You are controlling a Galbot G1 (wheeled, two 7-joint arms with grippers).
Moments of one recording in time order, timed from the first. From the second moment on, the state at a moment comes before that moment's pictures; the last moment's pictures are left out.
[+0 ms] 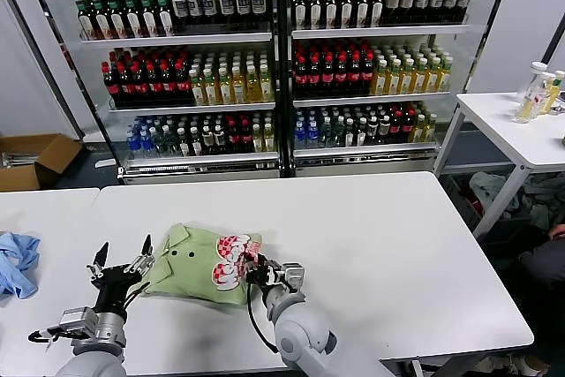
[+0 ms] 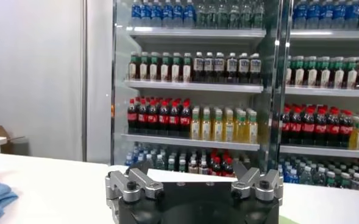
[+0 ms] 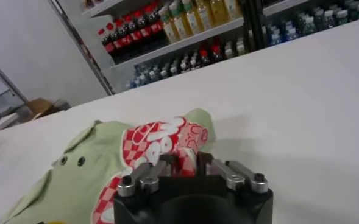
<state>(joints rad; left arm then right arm) 1.48 -1.21 -0.65 -2.02 -0.45 0.10 -0.23 -0.84 1.36 -0.29 1.68 0.86 -0.34 0.54</state>
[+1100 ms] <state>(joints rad) 1.47 -1.19 -0.60 -2.04 -0.44 0.15 -0.22 -0.69 0.97 -0.04 1.58 0.57 -0.50 0.16</state>
